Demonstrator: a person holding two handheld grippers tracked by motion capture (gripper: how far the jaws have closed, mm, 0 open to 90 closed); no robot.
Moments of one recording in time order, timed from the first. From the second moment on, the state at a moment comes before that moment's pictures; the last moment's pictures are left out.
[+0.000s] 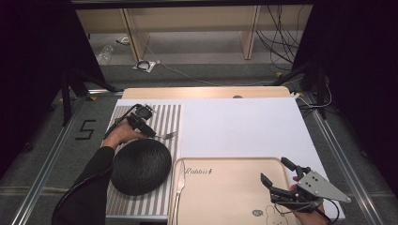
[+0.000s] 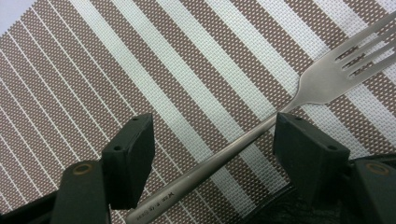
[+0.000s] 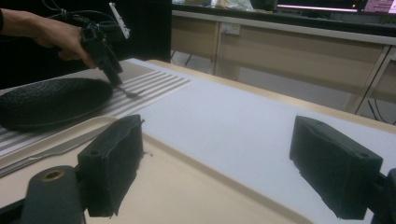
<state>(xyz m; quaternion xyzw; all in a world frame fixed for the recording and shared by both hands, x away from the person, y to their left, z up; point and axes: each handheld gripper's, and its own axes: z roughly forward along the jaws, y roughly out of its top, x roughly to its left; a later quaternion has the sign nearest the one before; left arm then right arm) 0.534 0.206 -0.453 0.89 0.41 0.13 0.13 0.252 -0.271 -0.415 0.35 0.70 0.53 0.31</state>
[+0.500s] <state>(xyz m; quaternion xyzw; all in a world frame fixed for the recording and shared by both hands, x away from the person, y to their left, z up) 0.536 0.203 -0.460 0.91 0.39 0.11 0.12 0.253 -0.271 -0.414 0.35 0.70 0.53 0.31</state>
